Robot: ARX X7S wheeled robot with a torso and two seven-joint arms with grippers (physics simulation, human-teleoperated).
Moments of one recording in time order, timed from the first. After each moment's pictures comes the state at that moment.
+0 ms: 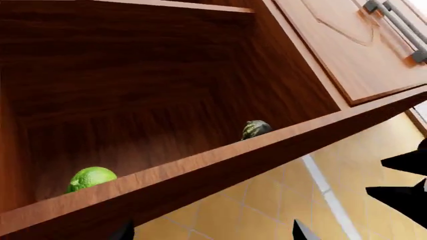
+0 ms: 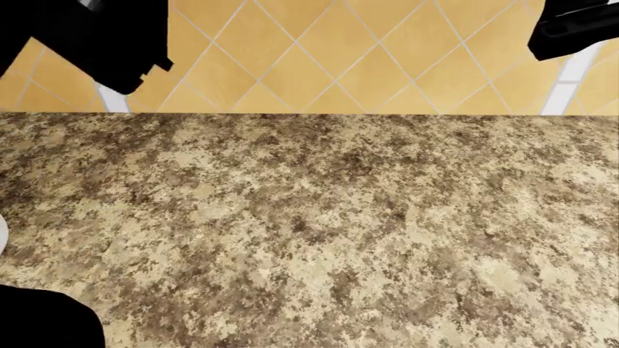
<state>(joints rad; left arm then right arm) -1.17 -0.29 -0.24 0.80 -0.51 -1.16 0.45 1.20 0.69 0.06 -0.57 0.88 1.26 0.23</state>
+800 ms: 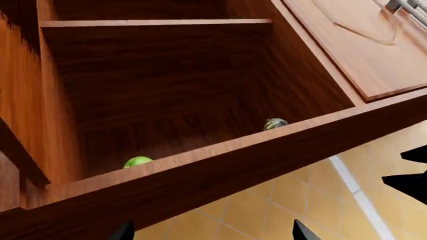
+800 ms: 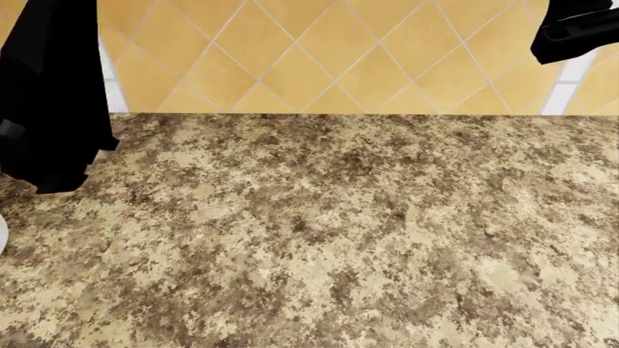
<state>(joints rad) -0.93 -0.36 -0.48 1.02 -0.67 -1.12 0.38 1.18 0.71 0.06 -0.57 0.89 1.24 0.24</state>
